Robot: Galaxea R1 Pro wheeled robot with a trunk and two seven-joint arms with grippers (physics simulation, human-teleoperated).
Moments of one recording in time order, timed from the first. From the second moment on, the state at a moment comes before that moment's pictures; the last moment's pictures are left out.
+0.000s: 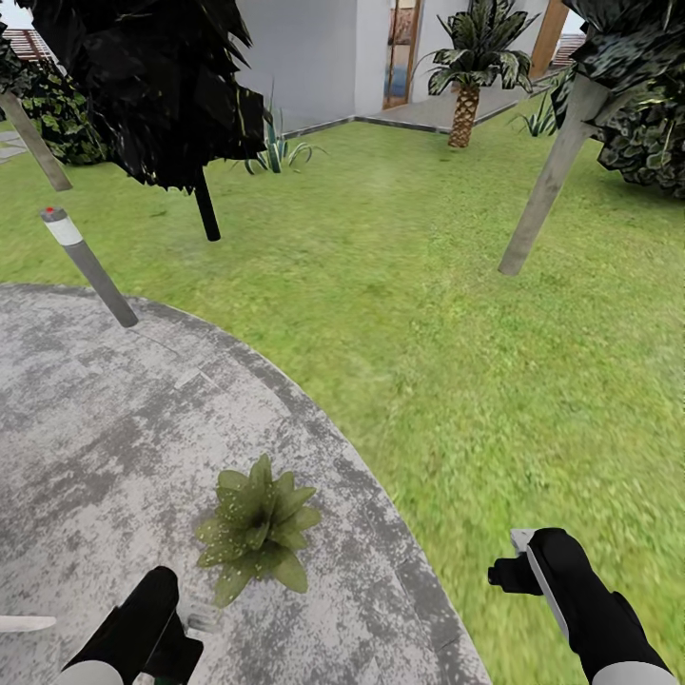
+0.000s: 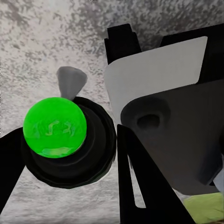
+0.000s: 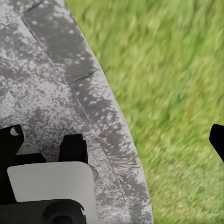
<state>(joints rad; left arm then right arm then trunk) -0.48 0.07 0.16 -0.65 -0.76 1.01 -0.68 -0.44 -0.14 -0.10 -1.02 0.14 1.03 0.14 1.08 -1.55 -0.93</state>
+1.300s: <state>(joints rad) -0.54 0.07 0.17 -0.66 -0.76 1.01 -0.68 -0.44 -0.14 -0.10 -1.02 0.14 1.03 0.14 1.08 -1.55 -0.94</state>
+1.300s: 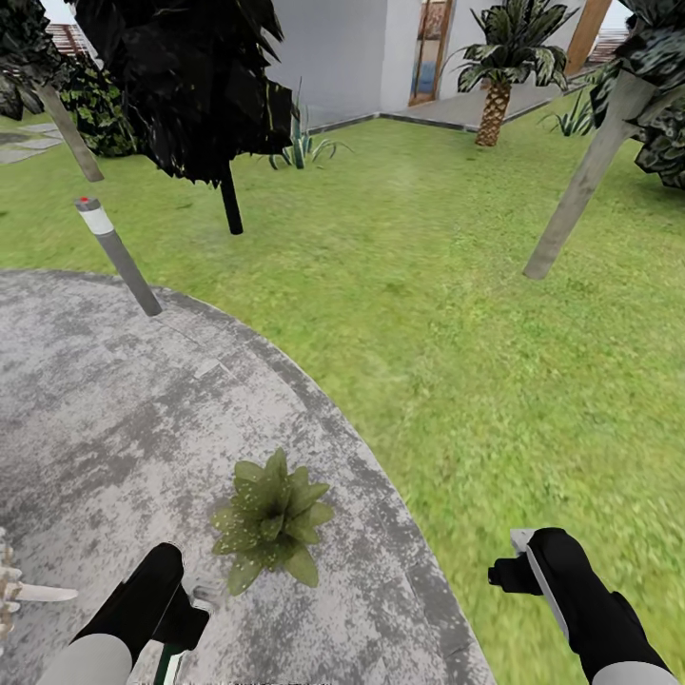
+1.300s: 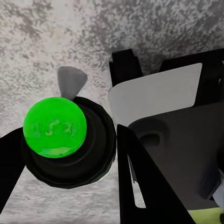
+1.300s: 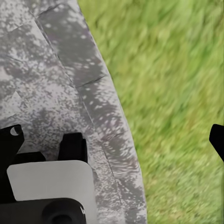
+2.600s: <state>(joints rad) -0.54 0.07 0.16 -0.66 -0.76 1.01 -0.68 -0.44 -0.14 -0.10 -1.02 0.14 1.03 0.14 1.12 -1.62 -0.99</state>
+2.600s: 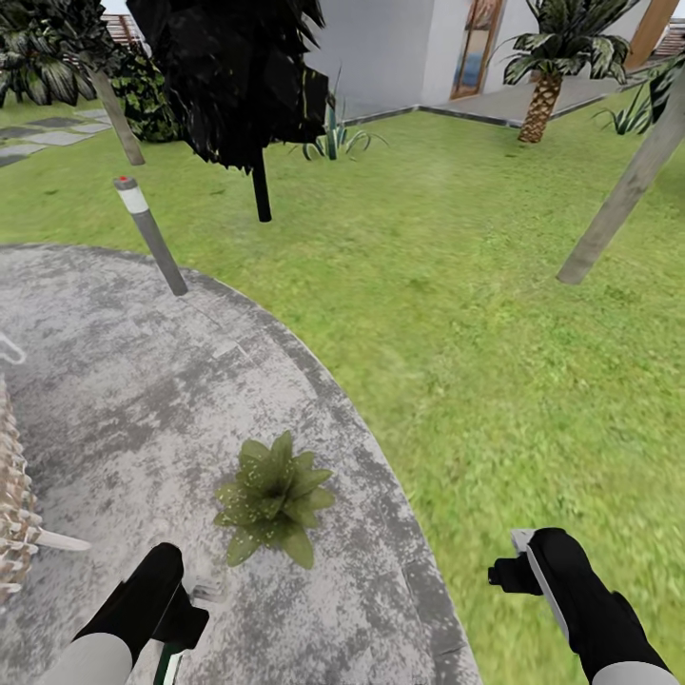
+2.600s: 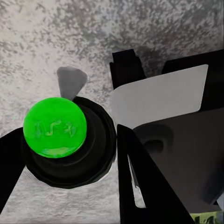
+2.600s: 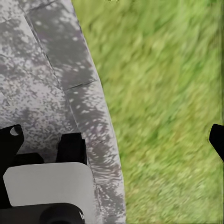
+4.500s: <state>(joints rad) -0.57 0.07 0.16 -0.66 -0.76 1.01 -0.68 -0.44 -0.14 -0.09 -1.10 0.14 1.02 0.14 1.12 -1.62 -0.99</state>
